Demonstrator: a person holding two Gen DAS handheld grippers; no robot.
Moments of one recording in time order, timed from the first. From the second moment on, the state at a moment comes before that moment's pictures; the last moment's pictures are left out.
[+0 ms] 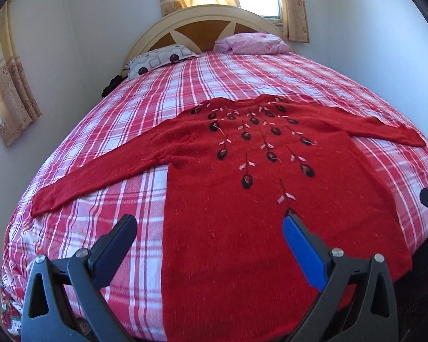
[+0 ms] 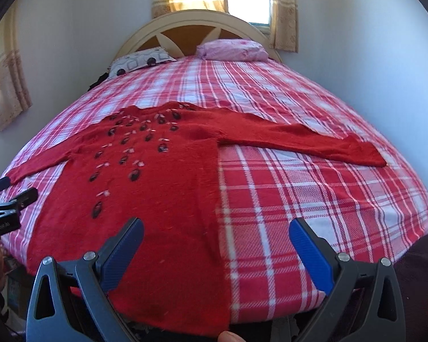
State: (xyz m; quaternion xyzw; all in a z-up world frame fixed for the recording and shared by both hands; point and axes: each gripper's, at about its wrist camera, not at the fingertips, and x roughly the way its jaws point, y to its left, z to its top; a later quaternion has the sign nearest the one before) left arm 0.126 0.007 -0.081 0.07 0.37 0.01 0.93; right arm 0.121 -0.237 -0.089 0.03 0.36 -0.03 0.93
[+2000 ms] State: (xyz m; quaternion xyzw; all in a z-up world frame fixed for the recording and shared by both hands) left arm 0.282 0.027 -0.134 0.00 0.43 0.00 0.90; right arm 0.330 -0.302 -0.058 0.13 0.33 0.05 0.93
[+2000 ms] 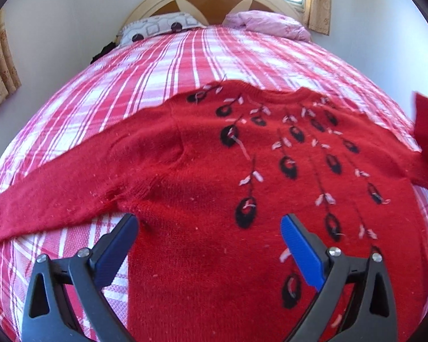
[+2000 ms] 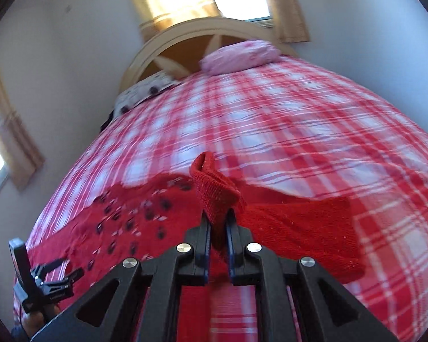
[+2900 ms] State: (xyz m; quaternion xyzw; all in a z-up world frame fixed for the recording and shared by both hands) left arm 0.344 -0.112 -0.143 -0.04 0.50 -0.19 0.84; right arm 0.274 -0.281 -0.129 0.04 0.30 0.09 0.95
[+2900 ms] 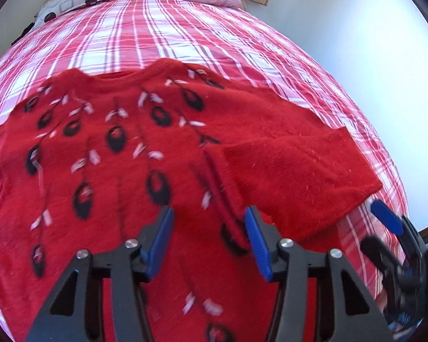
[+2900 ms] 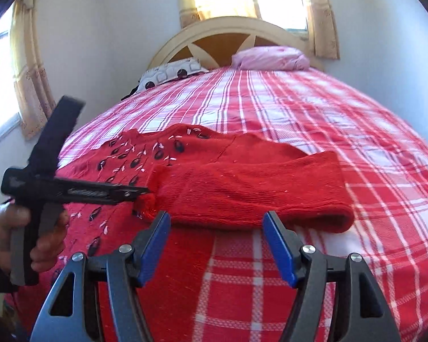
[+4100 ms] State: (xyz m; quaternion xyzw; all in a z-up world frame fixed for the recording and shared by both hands) left arm 0.363 -0.012 -0.085 -0.09 0.42 -0.14 0.89; right arm 0.257 -0.274 -0.131 0.00 0.27 0.07 0.96
